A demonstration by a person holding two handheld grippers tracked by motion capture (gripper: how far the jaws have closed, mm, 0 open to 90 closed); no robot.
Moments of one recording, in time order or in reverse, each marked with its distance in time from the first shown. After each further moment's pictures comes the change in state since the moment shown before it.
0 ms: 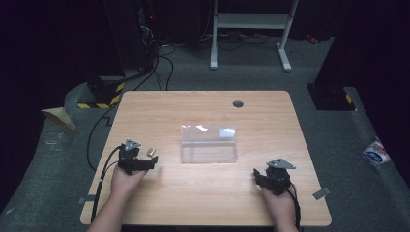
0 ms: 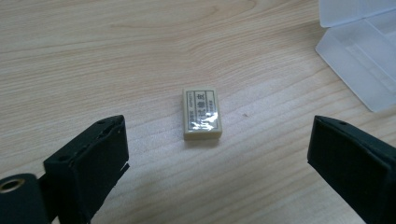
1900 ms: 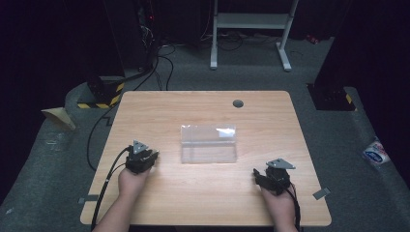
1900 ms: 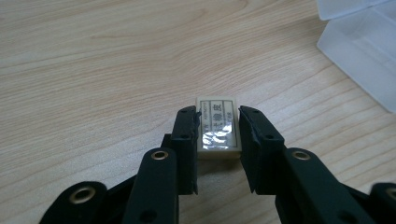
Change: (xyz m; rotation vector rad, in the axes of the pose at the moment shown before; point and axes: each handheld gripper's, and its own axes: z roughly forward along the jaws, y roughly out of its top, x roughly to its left) left arm -0.016 -0.006 0.016 -0.053 0.031 0.059; right arm 0.001 0.001 0.000 0.004 -0.002 -0.006
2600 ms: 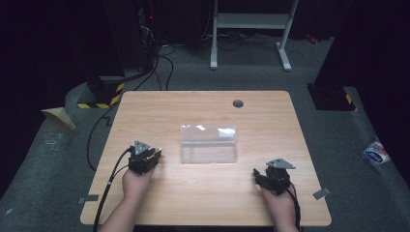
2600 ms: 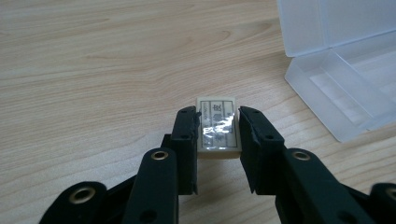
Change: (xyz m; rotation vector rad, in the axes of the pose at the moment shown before) left arm -0.019 0.009 -0.011 -0.050 0.009 -0.055; right arm 0.000 0.000 0.000 0.001 0.004 0.006
